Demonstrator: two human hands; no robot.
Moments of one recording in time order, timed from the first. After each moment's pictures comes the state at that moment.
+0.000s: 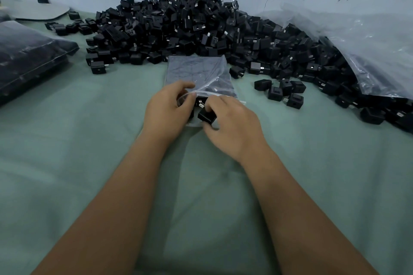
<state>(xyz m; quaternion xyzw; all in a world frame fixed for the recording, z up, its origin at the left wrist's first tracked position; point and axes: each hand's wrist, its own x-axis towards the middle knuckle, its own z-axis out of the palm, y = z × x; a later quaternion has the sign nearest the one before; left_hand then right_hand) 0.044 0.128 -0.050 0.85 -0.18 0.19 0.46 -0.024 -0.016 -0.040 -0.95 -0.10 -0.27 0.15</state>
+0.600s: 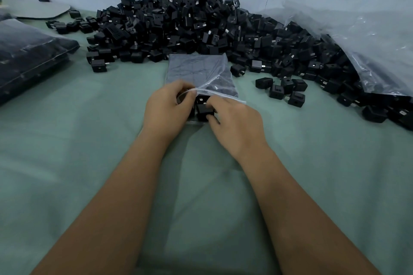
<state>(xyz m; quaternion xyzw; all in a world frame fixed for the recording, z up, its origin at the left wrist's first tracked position) 0.042 0.127 -0.047 0.85 -0.16 0.19 0.46 -0.020 -0.017 -0.042 -0.96 -0.04 -0.24 0.10</state>
